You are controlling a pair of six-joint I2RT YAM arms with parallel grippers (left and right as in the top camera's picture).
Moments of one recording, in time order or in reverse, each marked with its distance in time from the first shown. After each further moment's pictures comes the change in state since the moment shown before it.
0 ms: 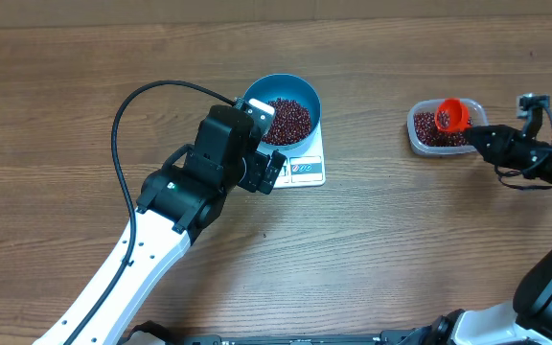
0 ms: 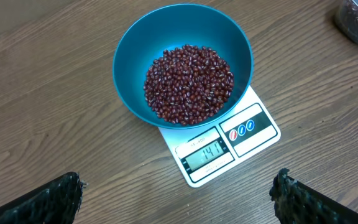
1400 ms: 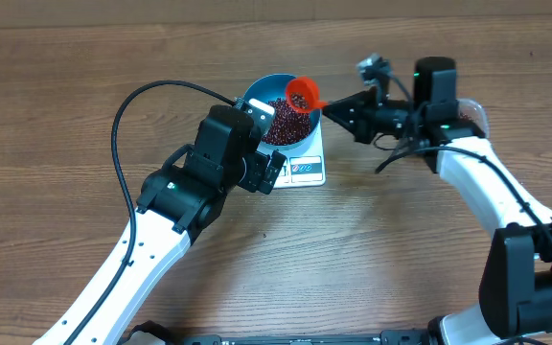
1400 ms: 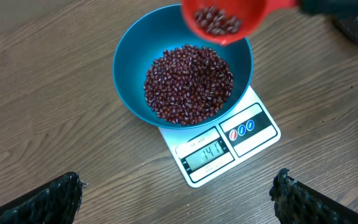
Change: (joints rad) left arm 0.000 0.000 0.000 0.000 0.000 0.000; right arm 0.705 0.000 0.001 0.511 0.071 0.232
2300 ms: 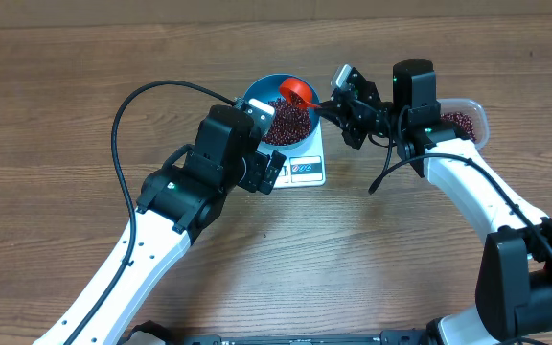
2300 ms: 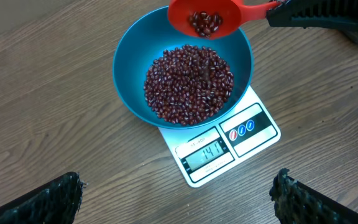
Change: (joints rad) left arm 0.000 0.000 0.000 0.000 0.000 0.000; right arm 0.070 0.000 0.000 0.002 0.214 -0.516
